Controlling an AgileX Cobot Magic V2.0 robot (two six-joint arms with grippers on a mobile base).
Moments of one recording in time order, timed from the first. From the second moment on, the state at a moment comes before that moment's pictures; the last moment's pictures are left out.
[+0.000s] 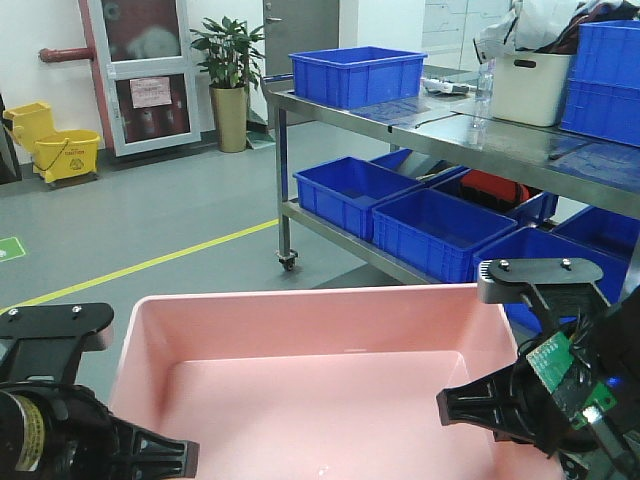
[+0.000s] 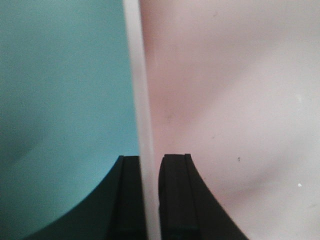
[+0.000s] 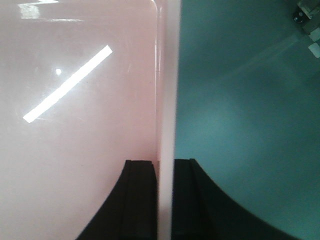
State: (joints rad) left arm -0.69 1.21 -1.04 0.28 0.90 -0.76; right arm 0.50 1.33 -1.22 -0.22 1.04 0.49
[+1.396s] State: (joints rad) left arm -0.69 1.21 -1.04 0.28 0.90 -0.76; right arm 0.50 1.33 -1.22 -0.22 1.04 0.49
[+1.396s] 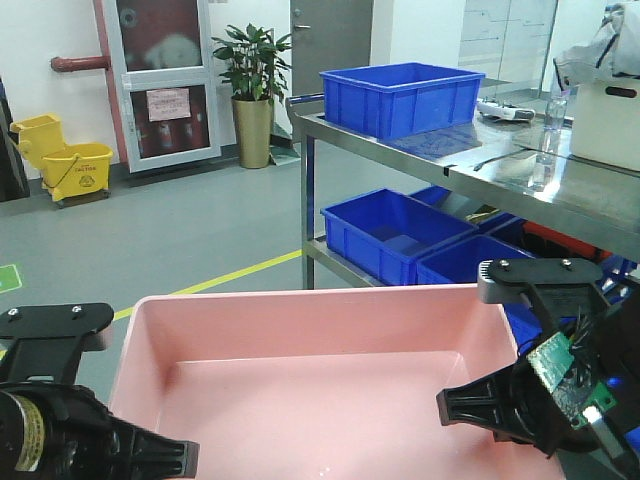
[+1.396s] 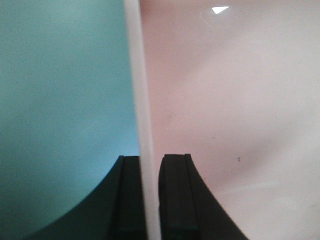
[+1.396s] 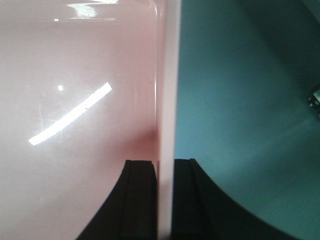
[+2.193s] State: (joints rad) left arm -0.69 1.21 -1.04 0.28 0.90 -0.76; right arm 0.50 1.33 -1.22 -0.22 1.04 0.49
